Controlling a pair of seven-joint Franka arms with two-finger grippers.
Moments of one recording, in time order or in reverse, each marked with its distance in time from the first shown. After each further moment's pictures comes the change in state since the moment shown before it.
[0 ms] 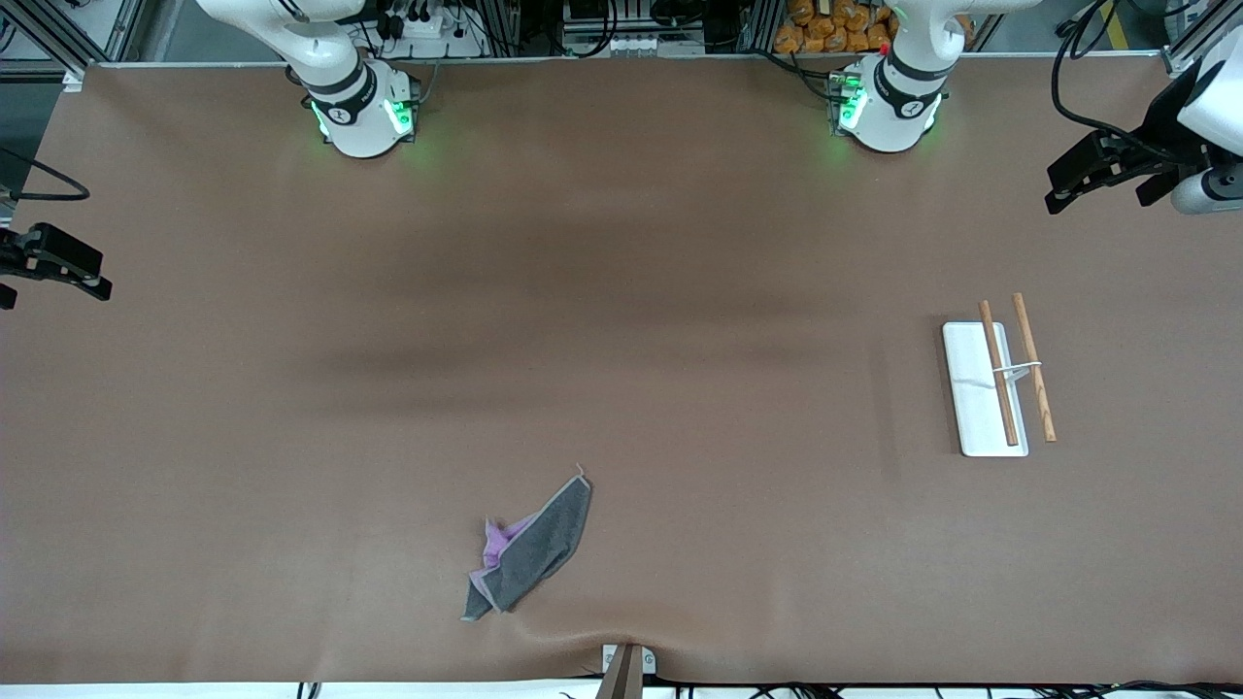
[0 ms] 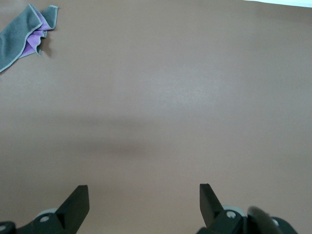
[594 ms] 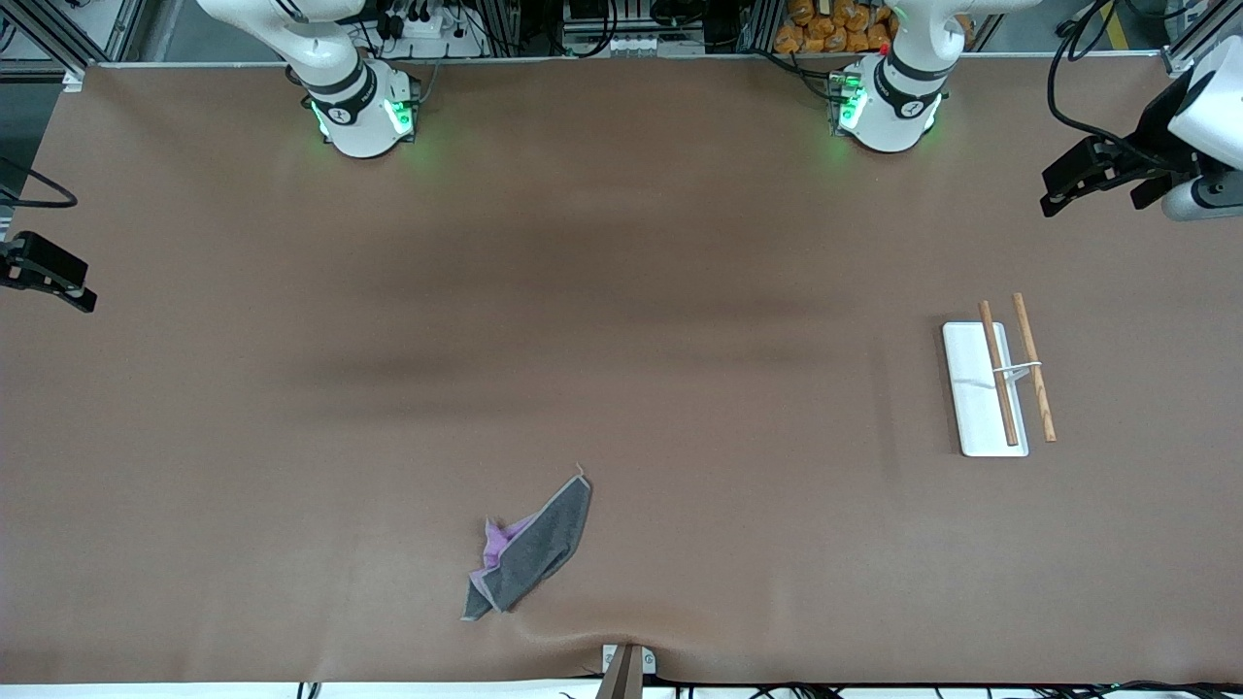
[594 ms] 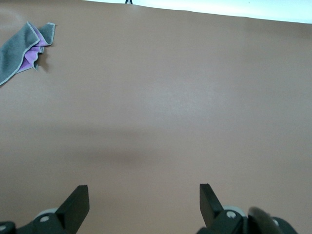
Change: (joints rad) left arm 0.000 0.007 0.000 -0.011 0.000 0.000 0.001; right arm -0.010 0.006 -0.005 -0.001 0.000 0.059 0.000
